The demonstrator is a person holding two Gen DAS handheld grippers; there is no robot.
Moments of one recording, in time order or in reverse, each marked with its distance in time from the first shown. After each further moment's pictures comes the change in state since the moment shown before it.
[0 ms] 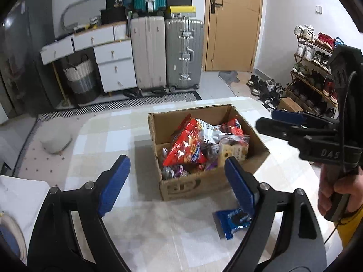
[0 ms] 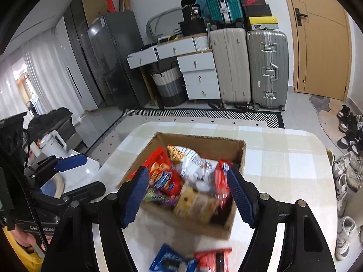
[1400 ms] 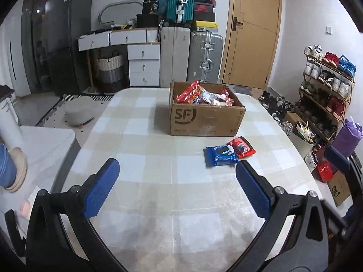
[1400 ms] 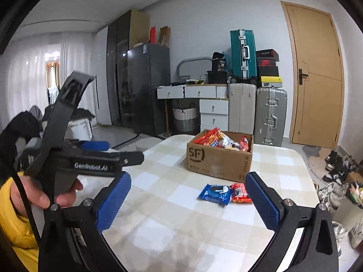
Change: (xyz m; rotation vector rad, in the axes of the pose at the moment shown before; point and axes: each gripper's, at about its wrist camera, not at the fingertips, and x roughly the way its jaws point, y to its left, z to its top) left arm -0.194 -0.025 -0.172 -0.165 -0.065 0.090; right arm -0.200 0.138 -0.221 -0.240 -0.310 -0.015
